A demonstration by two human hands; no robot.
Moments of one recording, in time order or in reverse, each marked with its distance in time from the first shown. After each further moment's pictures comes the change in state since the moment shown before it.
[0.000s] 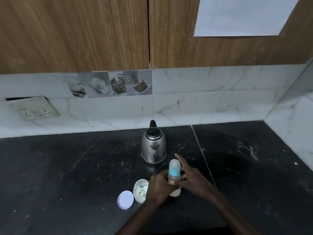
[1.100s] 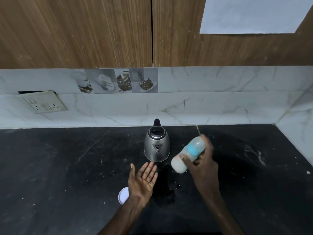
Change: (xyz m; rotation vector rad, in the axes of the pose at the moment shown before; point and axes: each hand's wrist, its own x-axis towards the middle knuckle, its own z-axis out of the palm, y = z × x) left_hand 0.004 -0.031 -0.030 -1.665 0.185 -0.538; right_hand -0.015 -0.050 -0.014 0.208 0.715 -0.111
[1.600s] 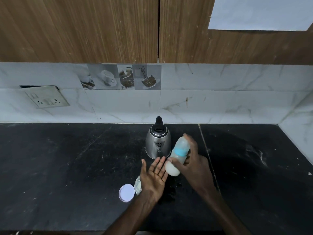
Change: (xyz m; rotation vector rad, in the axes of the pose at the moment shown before) left_hand 0.003 -0.026 0.028 -0.008 -0.025 -0.059; right_hand 0.007 -0.005 0.013 -0.211 -0.216 -0.117
